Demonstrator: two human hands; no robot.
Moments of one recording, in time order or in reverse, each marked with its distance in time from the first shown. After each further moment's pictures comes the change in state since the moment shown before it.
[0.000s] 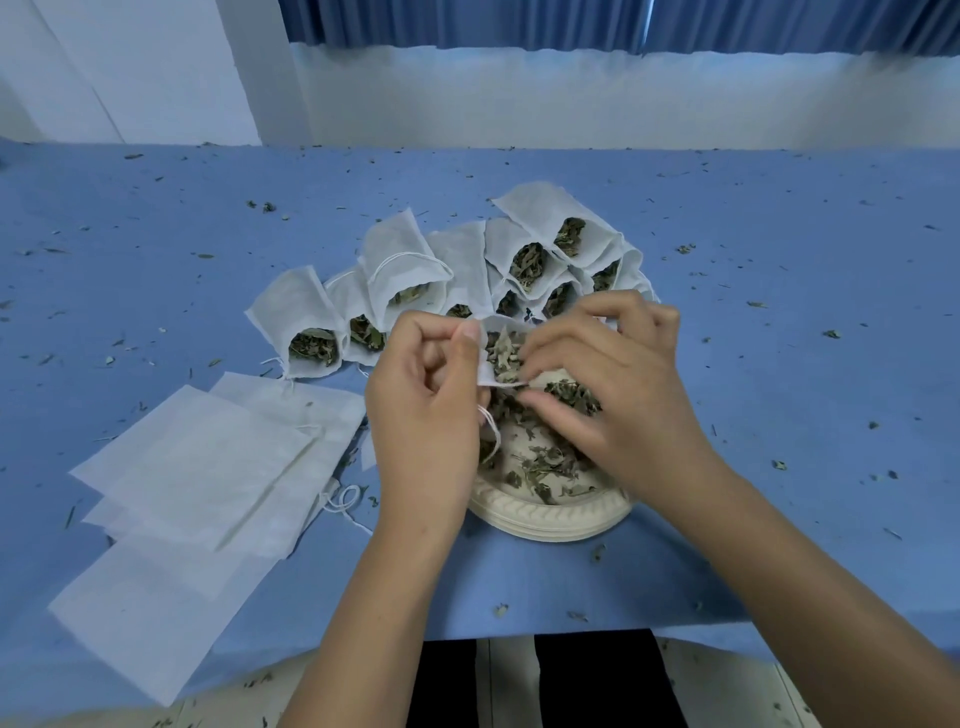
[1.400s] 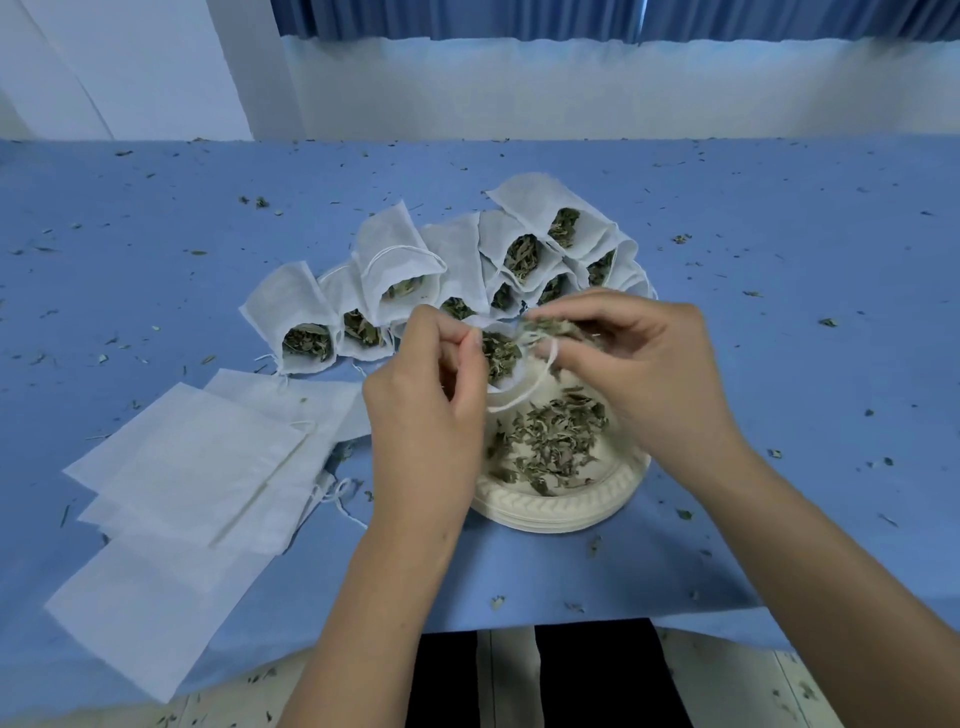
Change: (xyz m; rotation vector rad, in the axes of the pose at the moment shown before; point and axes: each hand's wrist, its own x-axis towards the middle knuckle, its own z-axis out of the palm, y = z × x) left_hand -0.004 -0.002 -0.004 0.395 -0.021 0.280; right_hand 0.008 -0.003 -0.011 0.786 0.084 0.505
